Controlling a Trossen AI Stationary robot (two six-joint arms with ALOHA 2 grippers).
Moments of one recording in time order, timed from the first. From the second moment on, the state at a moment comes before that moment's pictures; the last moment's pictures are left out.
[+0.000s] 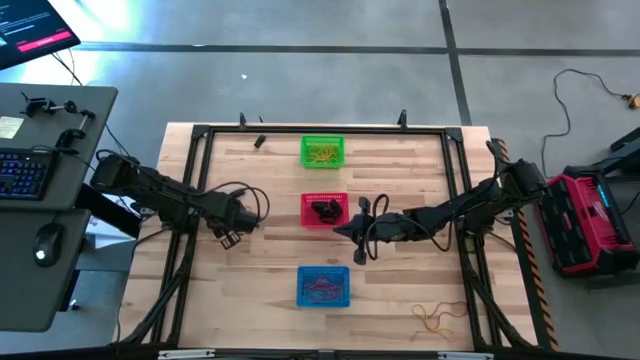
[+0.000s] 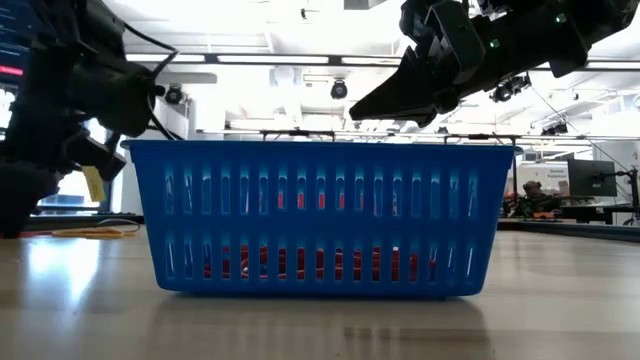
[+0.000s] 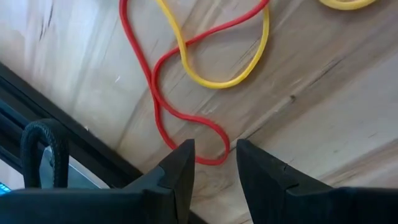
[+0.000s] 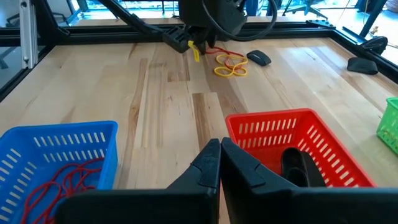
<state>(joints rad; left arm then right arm) -0.12 1.40 0.54 -1.05 -0.13 -0.78 0.25 1.56 0.67 0.51 0.32 0.11</state>
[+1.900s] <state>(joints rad) -0.20 1.41 1.07 -1.46 -0.41 -0.63 0.28 1.56 0.67 0.50 0.33 0.13</state>
